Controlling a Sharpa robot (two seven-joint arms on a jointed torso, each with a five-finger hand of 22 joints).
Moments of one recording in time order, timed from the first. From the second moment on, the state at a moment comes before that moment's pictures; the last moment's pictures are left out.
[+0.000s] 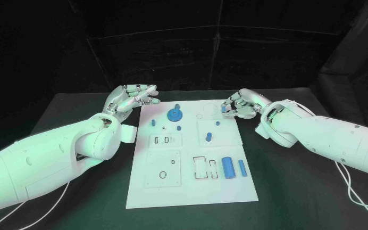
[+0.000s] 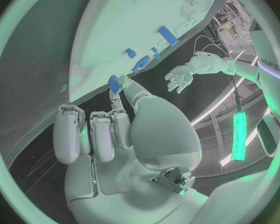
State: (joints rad) left arm 1.14 -0.81 0.00 1.43 -0.09 -0.32 0.51; left_hand 1.29 0.04 0.15 0.04 0.05 0.95 0.22 0.09 0.07 1.05 0.16 0.12 0.07 1.13 0.11 0.21 0.17 0.18 0.92 0.23 0.26 0.12; right arm 1.14 -0.84 0.02 1.34 -1.14 -0.37 0.12; right_hand 1.30 0.06 0.26 -0.13 0.21 1.06 0.14 0.13 0.08 1.47 0.04 1.43 1.31 1.47 -0.03 1.54 1.31 0.07 1.45 0.08 1.47 1.31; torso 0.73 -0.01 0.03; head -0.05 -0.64
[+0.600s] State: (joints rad) left arm 1.14 -0.81 0.00 1.43 -0.09 -0.32 0.51; left_hand 1.29 0.04 0.15 0.04 0.05 0.95 0.22 0.09 0.07 1.05 0.16 0.11 0.07 1.13 0.11 0.20 0.17 0.18 0.92 0.23 0.26 0.12; right arm 1.15 -0.67 0.02 1.47 -1.24 -0.40 -0.05; right_hand 1.25 0.05 0.27 -0.12 0.22 1.06 0.14 0.12 0.08 1.47 0.04 1.43 1.31 1.47 -0.03 1.54 1.31 0.05 1.45 0.08 1.47 1.31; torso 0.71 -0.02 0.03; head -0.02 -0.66
